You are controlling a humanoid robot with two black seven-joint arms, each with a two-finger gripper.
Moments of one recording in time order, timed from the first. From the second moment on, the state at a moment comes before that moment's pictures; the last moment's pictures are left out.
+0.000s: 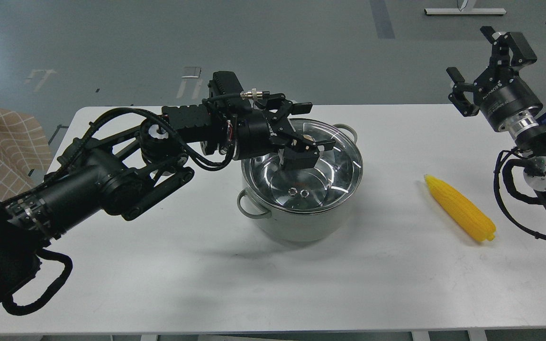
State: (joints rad) left arm -0.86 0.26 -0.60 -1.11 2.18 -0.10 -0.49; right arm 0.90 -0.38 0.57 0.48 -0.22 0.49 0.49
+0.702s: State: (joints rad) left arm -0.83 0.25 -0.60 -1.07 2.18 -0.09 -0.49; right arm 0.88 -0.37 0.57 0.49 -0.22 0.49 0.49
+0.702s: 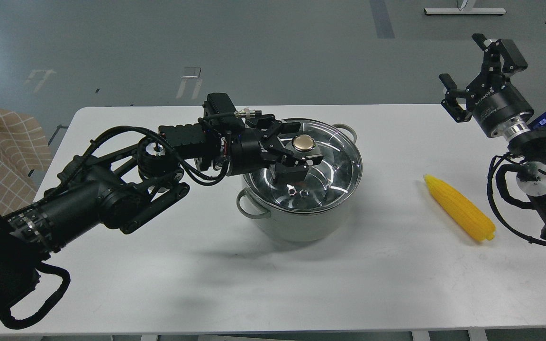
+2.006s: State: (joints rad) left arm -0.94 0.76 -0.60 -1.28 2.13 -0.08 -0.49; right arm 0.85 -0.40 0.57 0.51 -0.22 0.49 0.49
